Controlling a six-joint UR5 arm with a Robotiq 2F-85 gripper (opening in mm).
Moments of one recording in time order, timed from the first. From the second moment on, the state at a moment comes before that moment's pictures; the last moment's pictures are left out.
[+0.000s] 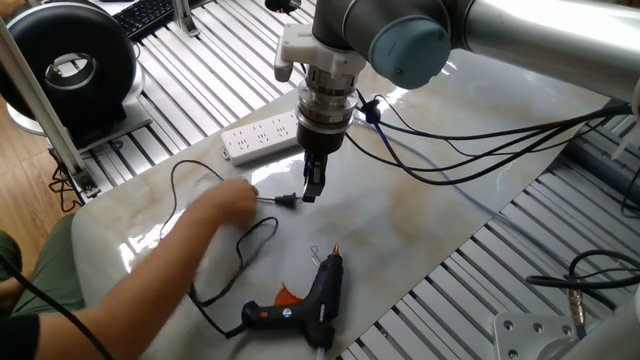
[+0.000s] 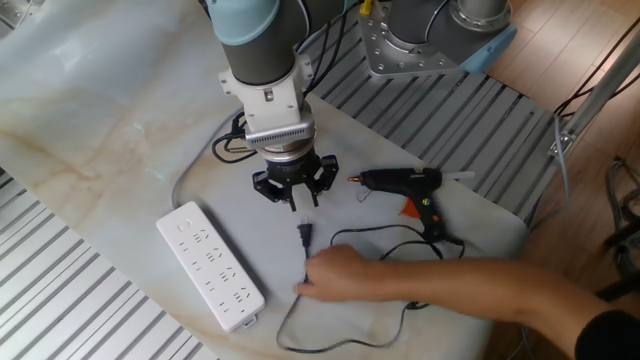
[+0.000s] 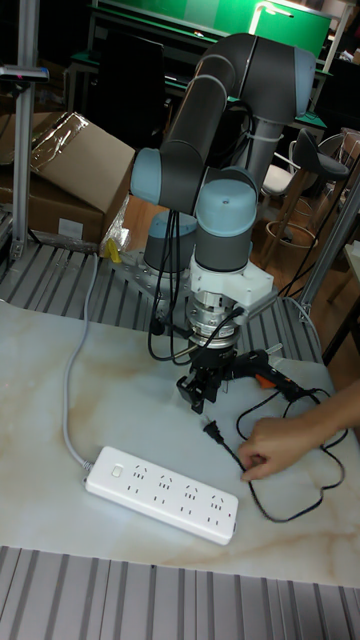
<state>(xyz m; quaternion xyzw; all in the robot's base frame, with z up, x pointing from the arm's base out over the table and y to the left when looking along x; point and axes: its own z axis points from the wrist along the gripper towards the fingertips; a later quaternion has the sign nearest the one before) 0.499 0.096 0.039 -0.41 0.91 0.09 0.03</state>
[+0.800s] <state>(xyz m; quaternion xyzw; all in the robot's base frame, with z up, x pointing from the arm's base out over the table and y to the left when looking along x) 0.499 0.097 0.039 -0.41 0.91 0.09 0.04</state>
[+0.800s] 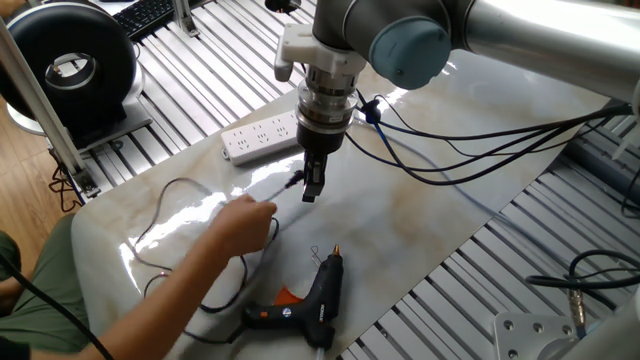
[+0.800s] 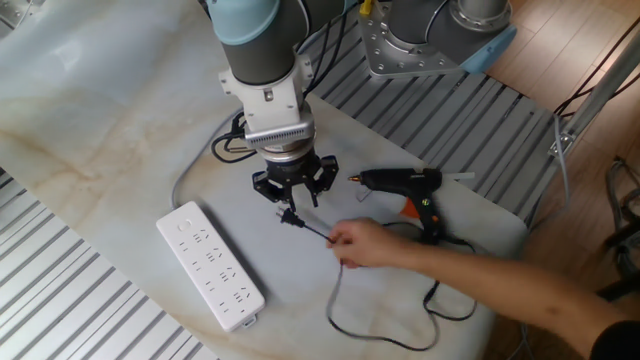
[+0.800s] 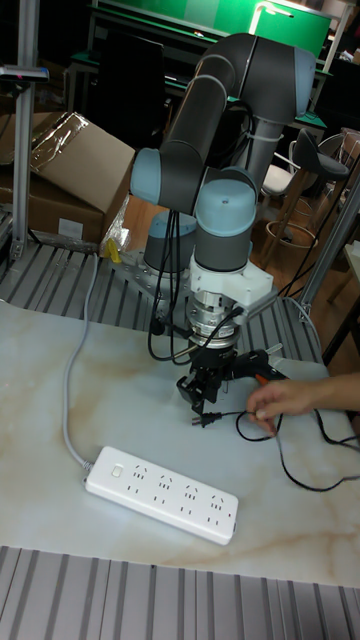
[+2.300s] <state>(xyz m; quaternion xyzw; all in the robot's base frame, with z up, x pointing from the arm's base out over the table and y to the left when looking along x) 0.499 0.103 0.044 -0.40 0.91 0.11 0.05</state>
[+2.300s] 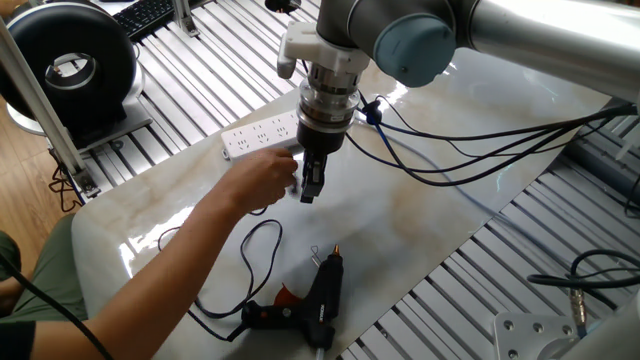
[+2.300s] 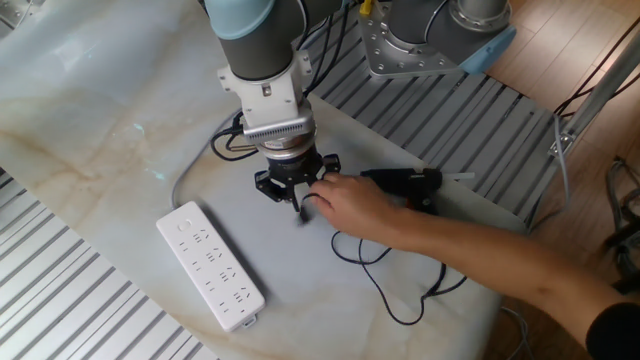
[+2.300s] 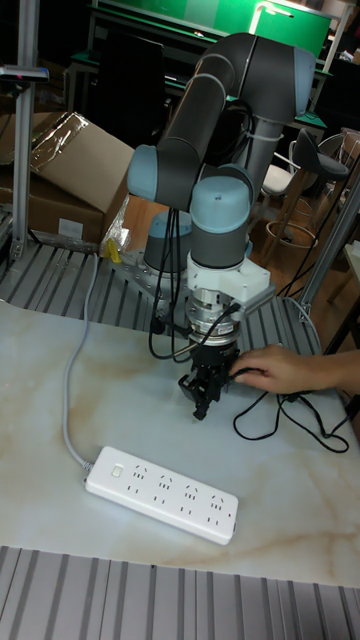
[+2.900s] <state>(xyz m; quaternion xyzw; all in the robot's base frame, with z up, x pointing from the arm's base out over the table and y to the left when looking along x) 0.506 0.110 0.046 -0.38 0.91 0.12 0.07</state>
